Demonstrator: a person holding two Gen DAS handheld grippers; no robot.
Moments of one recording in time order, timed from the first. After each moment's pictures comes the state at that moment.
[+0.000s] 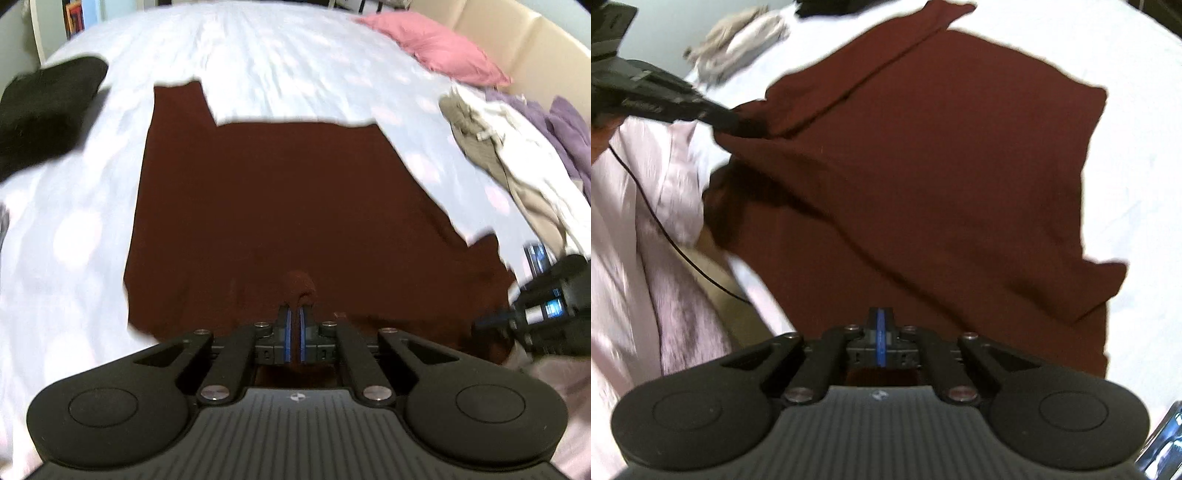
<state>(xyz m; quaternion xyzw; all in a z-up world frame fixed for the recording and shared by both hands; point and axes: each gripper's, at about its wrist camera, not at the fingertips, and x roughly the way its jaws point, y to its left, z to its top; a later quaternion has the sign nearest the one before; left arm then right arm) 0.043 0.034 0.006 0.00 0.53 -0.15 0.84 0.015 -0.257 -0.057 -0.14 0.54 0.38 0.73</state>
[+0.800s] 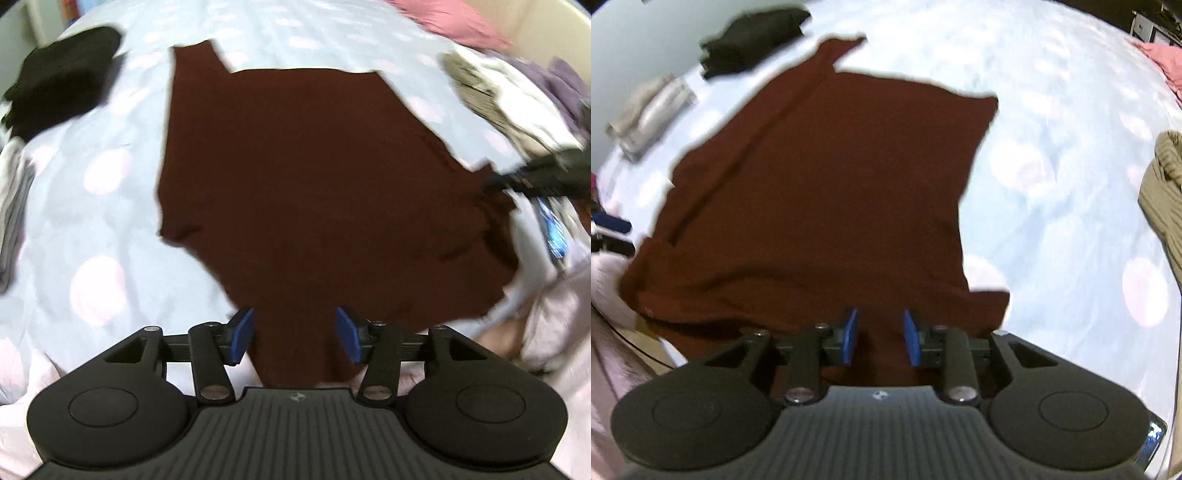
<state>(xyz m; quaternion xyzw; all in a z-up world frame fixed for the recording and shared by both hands) 0.007 0.062 0.000 0.02 0.57 -0.12 0.82 0.076 -0.296 -0.050 -0.09 0.53 0.27 0.80</state>
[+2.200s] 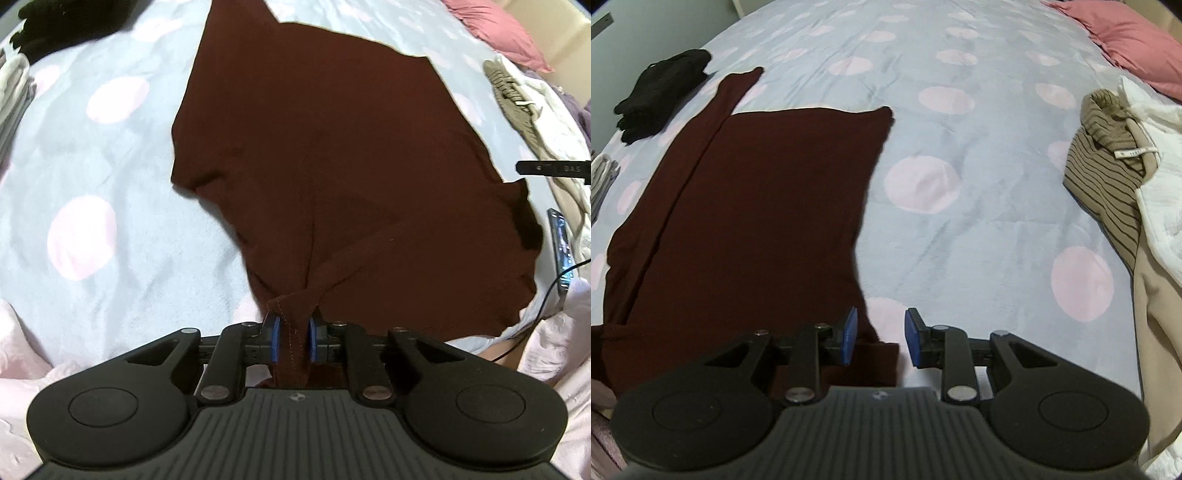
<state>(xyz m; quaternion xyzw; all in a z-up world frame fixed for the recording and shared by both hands) 0.004 0.089 -0.022 -0.05 0.61 -0.11 0.79 0.124 -0.333 -0.039 -0.02 0.53 0.15 0.83</state>
